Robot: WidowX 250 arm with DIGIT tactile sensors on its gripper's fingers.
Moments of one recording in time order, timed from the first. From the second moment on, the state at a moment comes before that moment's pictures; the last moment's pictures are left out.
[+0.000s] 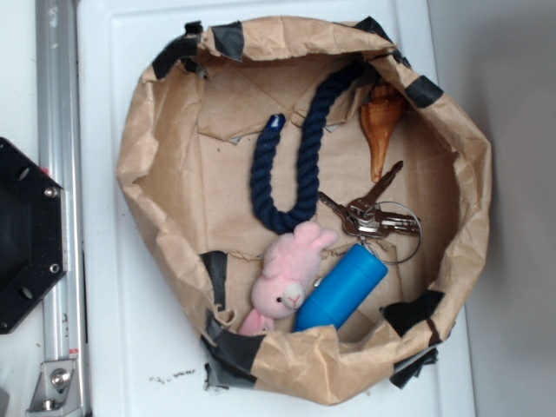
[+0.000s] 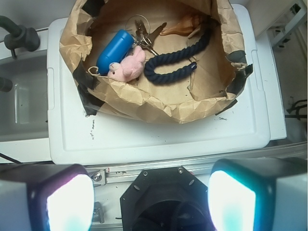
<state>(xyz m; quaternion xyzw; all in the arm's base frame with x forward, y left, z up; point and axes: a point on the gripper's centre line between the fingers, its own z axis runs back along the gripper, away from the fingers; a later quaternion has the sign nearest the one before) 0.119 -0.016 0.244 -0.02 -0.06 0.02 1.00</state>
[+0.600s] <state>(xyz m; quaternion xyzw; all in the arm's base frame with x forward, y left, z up) 0.168 -0.012 0.215 -0.02 -0.07 0.14 0.99</state>
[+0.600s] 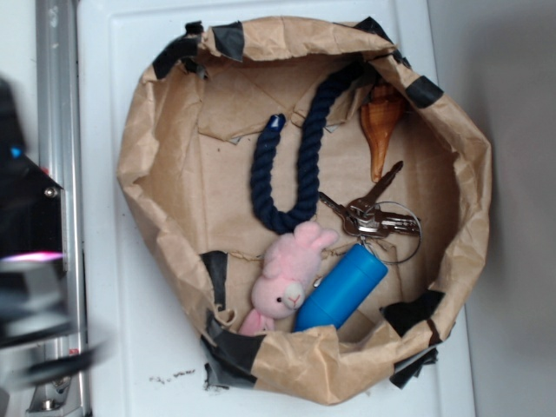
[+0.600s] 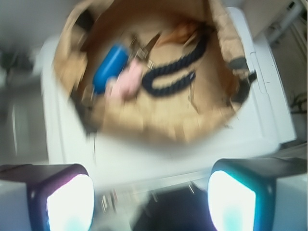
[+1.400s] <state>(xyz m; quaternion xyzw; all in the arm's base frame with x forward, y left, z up) 0.211 -0.007 0.184 -0.02 -0.06 0.26 0.96</state>
